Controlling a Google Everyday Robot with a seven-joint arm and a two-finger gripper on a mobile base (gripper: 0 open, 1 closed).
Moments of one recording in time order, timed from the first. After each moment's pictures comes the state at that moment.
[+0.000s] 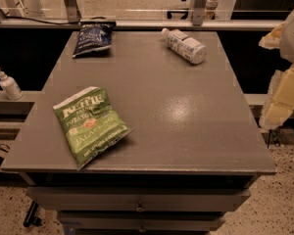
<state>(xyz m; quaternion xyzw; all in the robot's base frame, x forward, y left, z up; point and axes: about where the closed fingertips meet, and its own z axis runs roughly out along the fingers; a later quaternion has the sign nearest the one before) 0.438 -0.216 0.979 -0.60 0.78 -0.04 0.16</state>
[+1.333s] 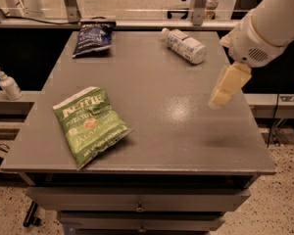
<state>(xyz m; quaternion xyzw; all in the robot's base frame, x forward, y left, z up) 0.529 -0.171 0.934 -0.59 0.77 0.00 0.24</state>
